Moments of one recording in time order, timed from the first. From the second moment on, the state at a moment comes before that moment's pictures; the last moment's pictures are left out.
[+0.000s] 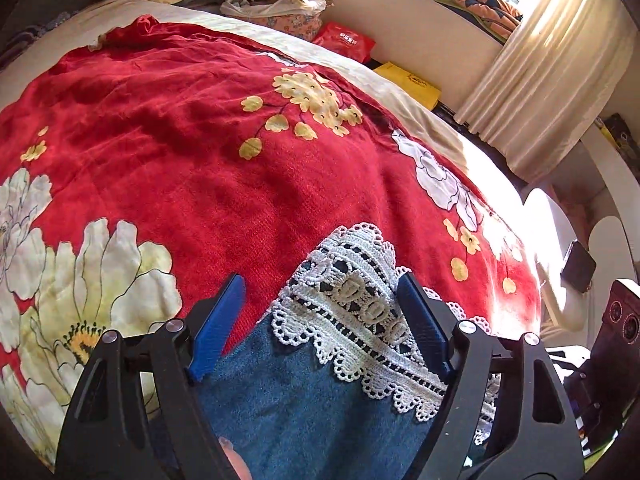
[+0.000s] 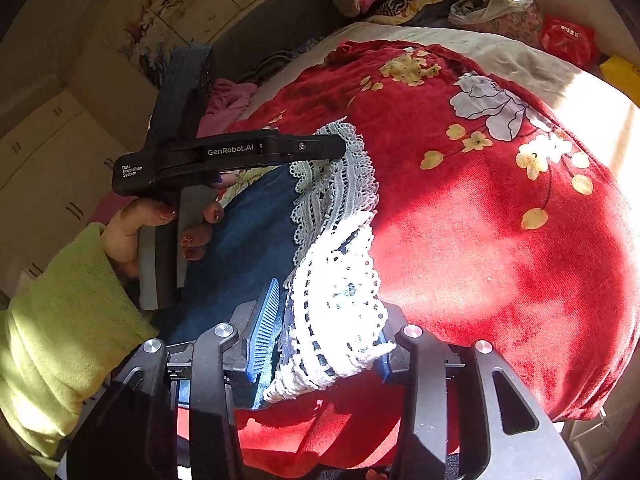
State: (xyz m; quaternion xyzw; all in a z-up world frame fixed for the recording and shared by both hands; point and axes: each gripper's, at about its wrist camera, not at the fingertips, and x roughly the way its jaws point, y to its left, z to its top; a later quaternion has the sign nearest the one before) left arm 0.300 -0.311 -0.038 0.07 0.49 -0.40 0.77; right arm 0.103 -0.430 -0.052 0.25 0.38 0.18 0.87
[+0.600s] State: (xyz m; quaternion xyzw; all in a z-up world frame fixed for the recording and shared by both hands) left arm 0.272 -0.216 0.027 -0.06 0.42 -0.46 0.78; right arm 0.093 -0.346 0.014 0.18 0.33 0.25 0.89
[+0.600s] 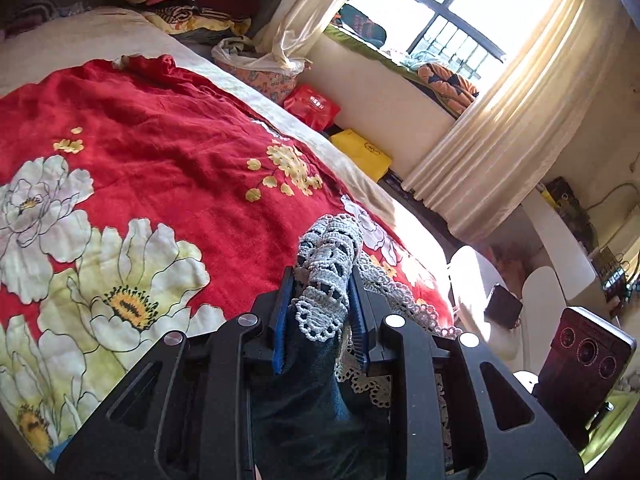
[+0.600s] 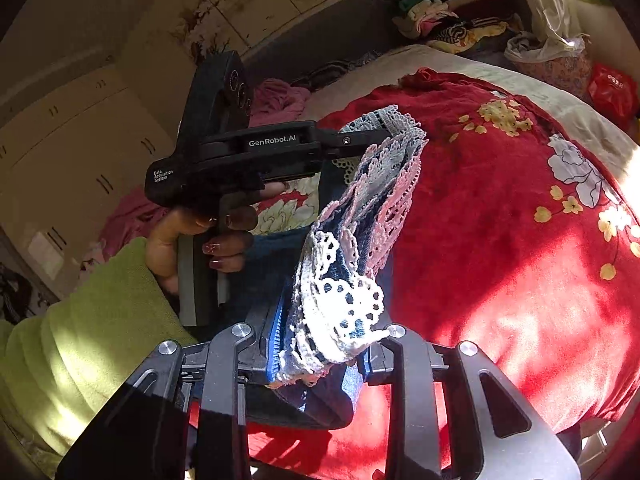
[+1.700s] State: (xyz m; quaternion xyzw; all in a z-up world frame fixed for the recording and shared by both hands) left arm 0.211 0.009 -0.033 -0.26 0.46 -0.25 0.81; right arm 0.078 -0.199 0.004 0.00 0.37 0.35 0.86
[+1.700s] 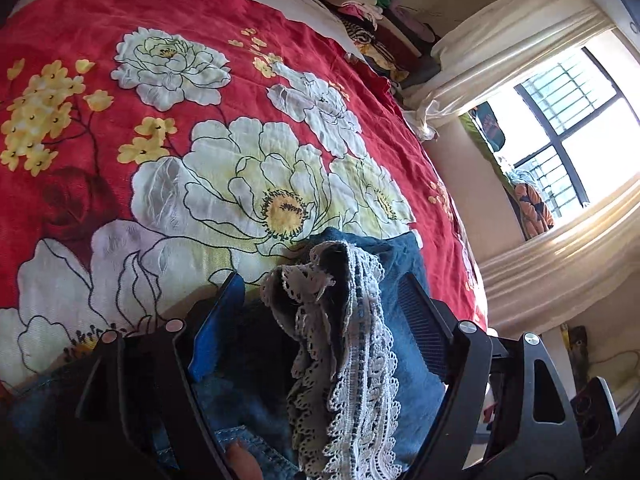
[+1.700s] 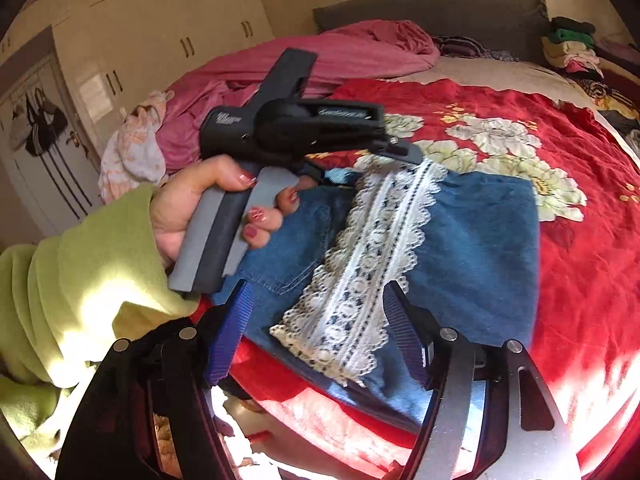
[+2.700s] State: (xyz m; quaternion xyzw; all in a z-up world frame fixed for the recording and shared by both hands) left arm 0.084 0.025 -0.004 -0.21 0.46 -0.15 0.85; right arm 0.120 -0.272 -0.018 0.07 0.40 0.25 0.88
